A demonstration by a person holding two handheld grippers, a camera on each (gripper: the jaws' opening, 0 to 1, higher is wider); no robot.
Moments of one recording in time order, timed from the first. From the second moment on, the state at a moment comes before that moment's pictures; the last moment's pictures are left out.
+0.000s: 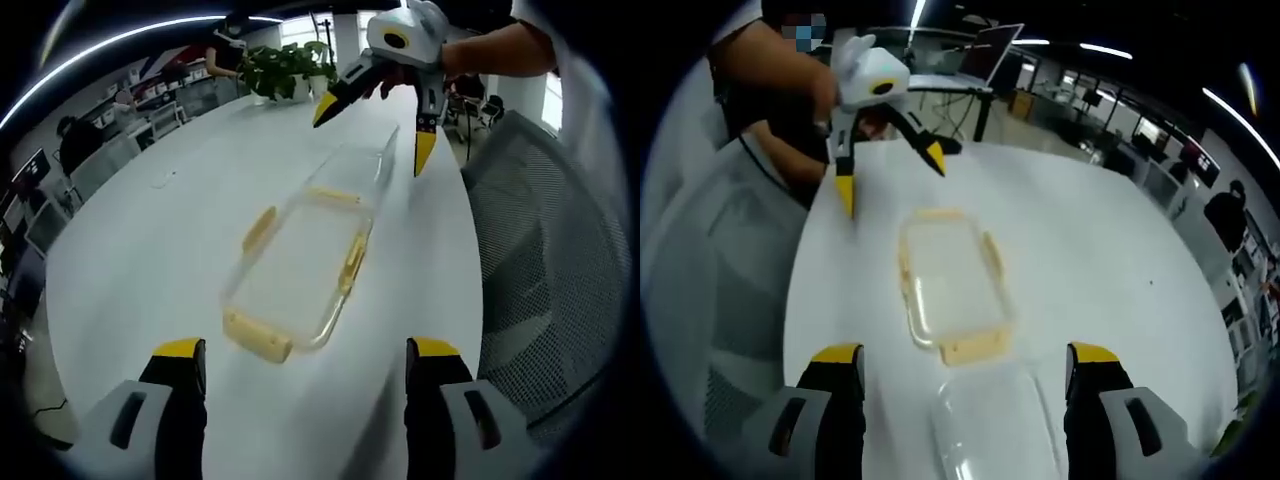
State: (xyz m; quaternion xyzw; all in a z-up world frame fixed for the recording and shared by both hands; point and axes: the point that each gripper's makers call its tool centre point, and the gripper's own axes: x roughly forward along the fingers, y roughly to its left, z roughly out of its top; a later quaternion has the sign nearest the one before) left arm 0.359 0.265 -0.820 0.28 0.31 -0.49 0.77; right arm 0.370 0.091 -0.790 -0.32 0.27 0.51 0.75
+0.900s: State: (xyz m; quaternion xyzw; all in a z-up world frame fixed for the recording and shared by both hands) left arm 0.376 0.260 -0.831 0.36 0.31 -0.53 0.70; right arm 0.378 0.108 -0.809 -0.37 0.29 0.55 0.69
